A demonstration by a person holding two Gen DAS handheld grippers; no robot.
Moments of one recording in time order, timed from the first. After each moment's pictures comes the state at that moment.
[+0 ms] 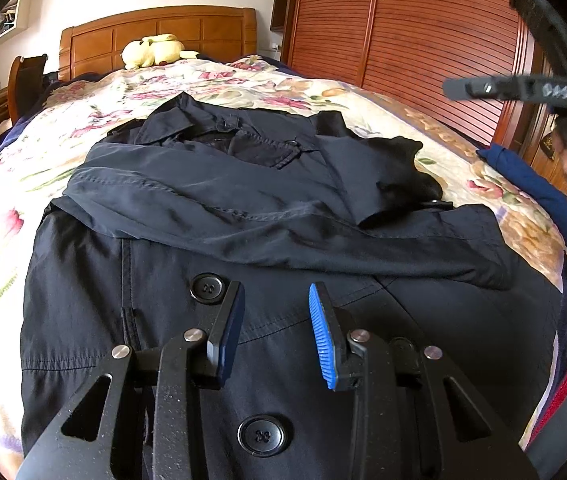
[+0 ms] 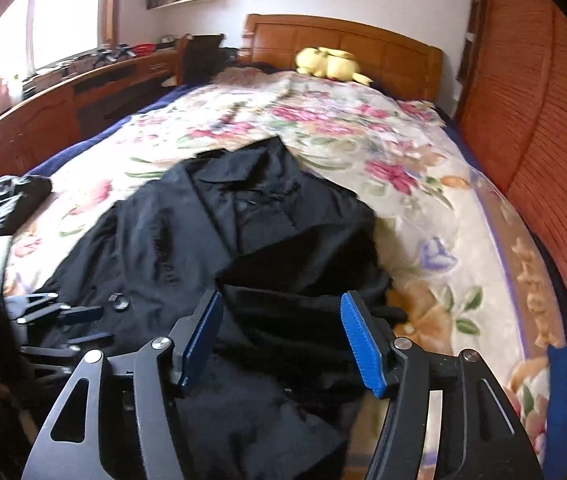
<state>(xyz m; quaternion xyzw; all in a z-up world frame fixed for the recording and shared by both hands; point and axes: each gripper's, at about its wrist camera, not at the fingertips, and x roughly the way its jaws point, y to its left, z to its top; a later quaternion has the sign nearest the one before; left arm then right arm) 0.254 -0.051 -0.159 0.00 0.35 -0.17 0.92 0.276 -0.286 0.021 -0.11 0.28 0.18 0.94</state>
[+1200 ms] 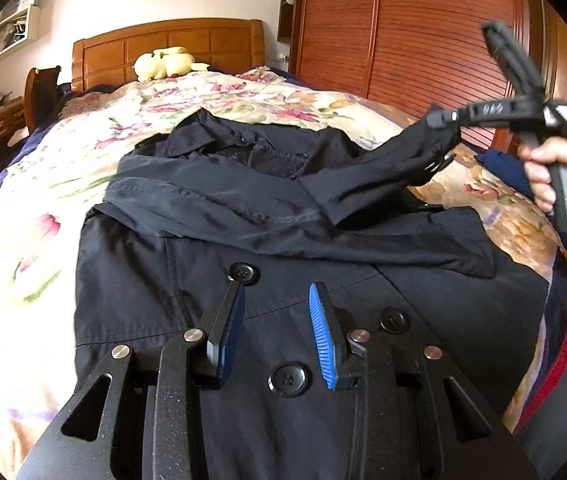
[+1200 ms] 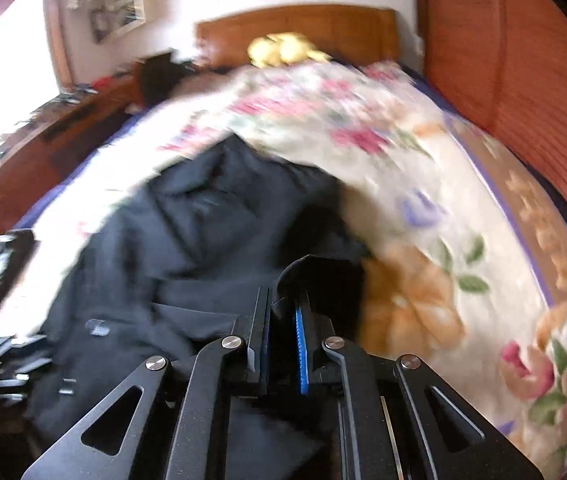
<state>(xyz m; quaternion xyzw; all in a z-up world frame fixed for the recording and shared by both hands) 0.216 -0.027 -0.133 0.01 0.33 -0.15 0.93 0.337 -0.280 0.004 0.00 0.29 0.19 0.94</state>
